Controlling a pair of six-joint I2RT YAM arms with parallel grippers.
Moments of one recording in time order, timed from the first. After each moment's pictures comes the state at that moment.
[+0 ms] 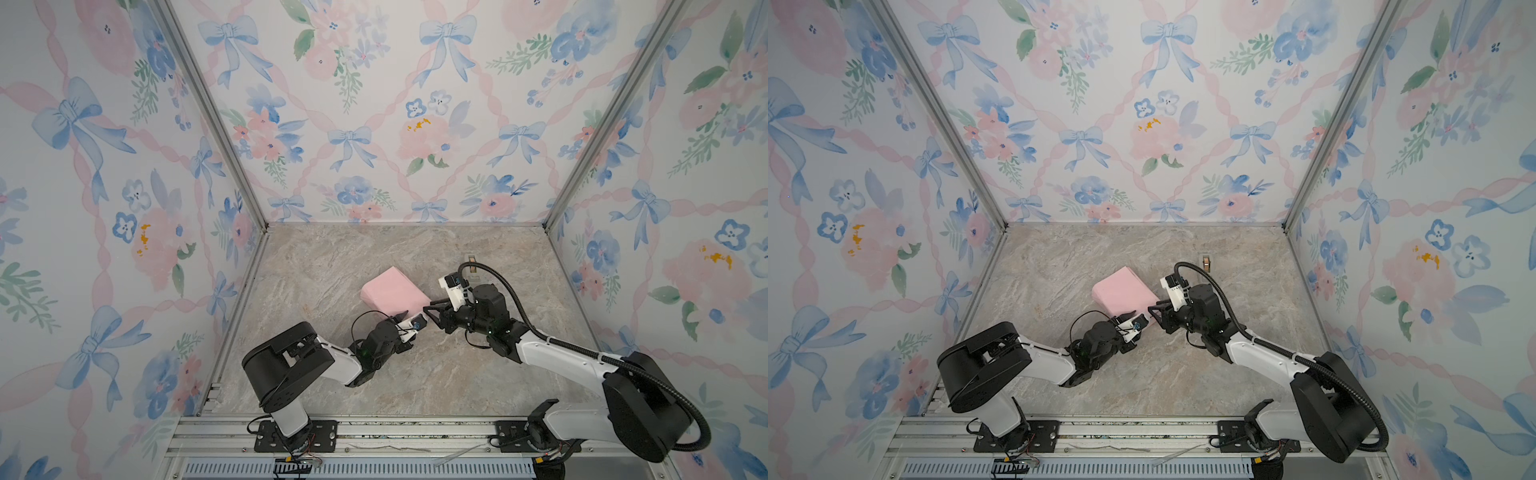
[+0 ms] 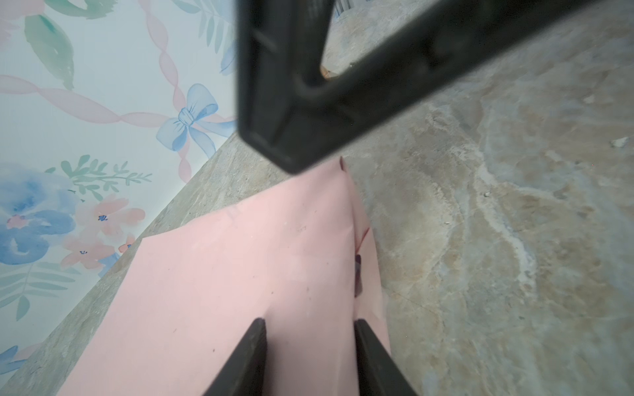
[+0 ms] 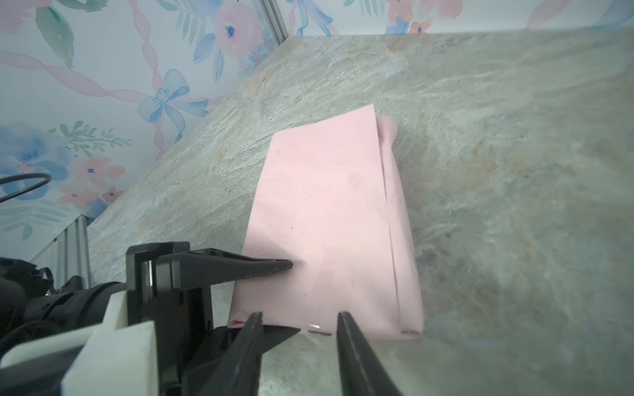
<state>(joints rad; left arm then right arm) -0.91 1.68 0.46 0.87 -0.29 0.44 0.60 1.33 0.58 0.27 -0.35 0.27</state>
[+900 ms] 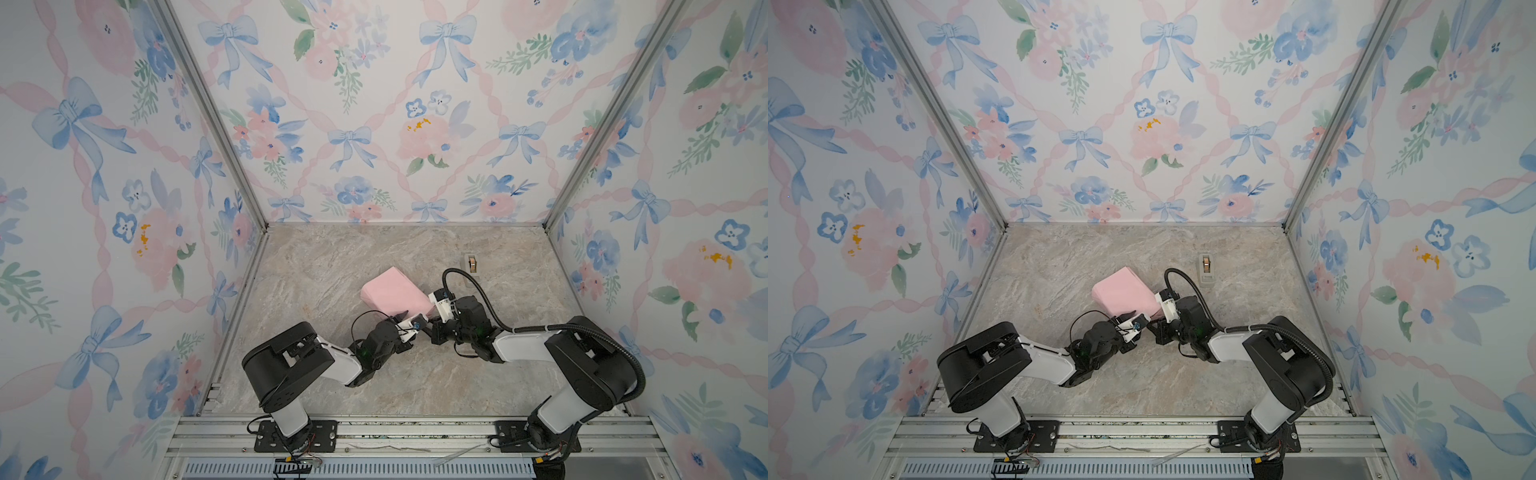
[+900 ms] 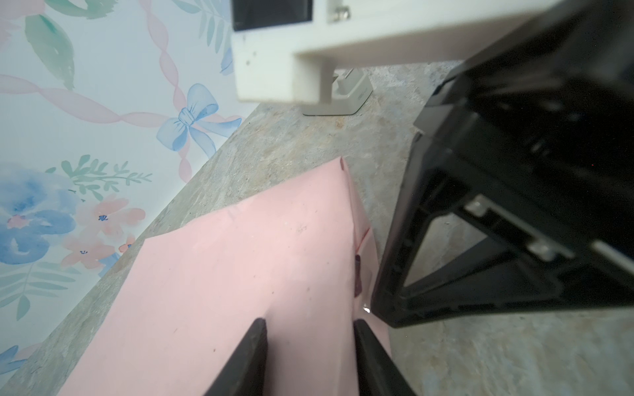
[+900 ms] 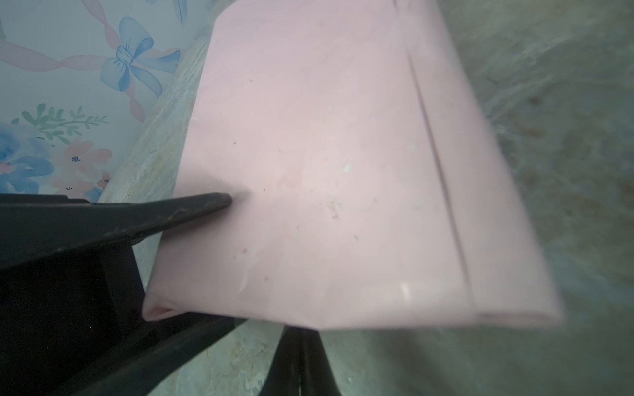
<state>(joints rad) -0.91 1.68 0.46 0.87 -0.29 0.44 0.63 1.63 0.55 0.50 -0.38 0.42</state>
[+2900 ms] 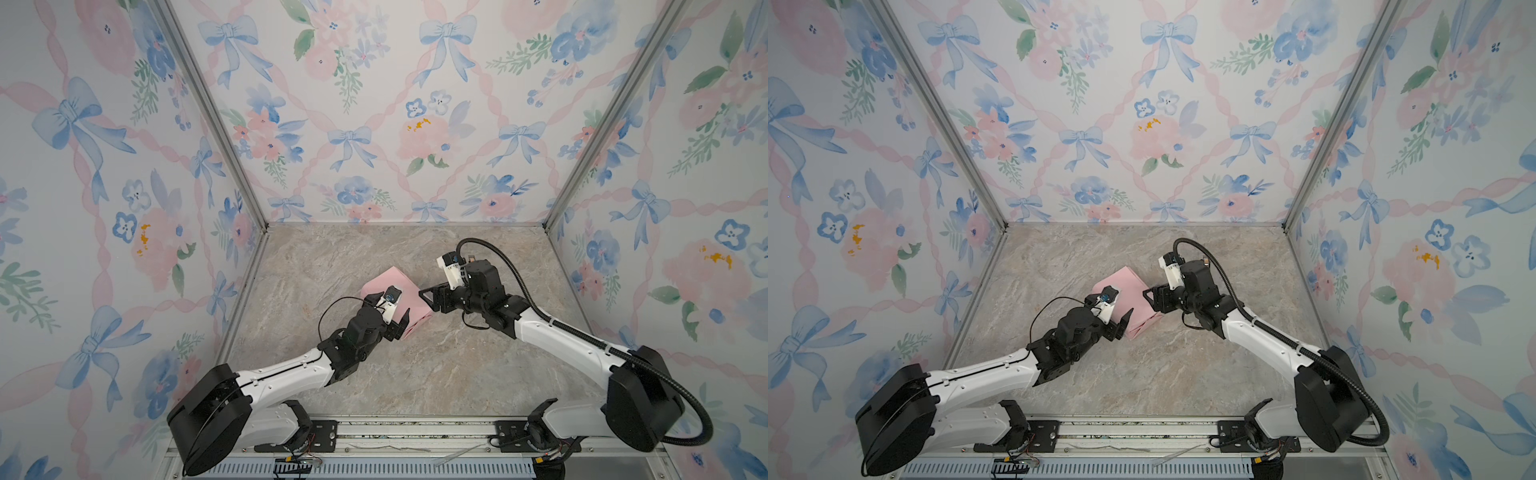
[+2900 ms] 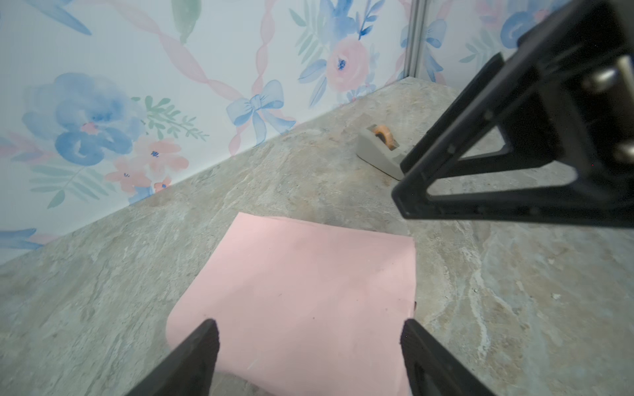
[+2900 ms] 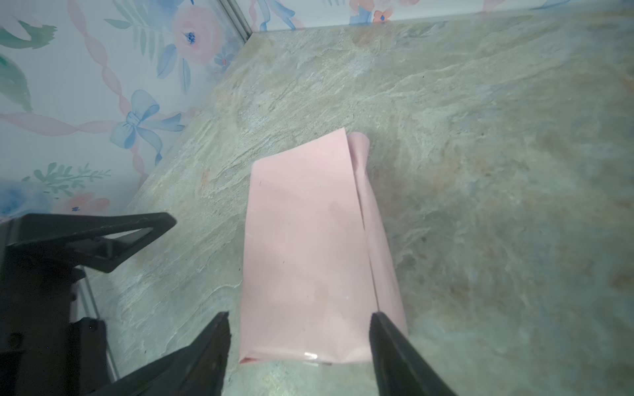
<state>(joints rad) -0.82 1.18 0.54 0.31 -0.33 -0.01 0.58 1.45 0.99 -0.15 -0.27 0.31</state>
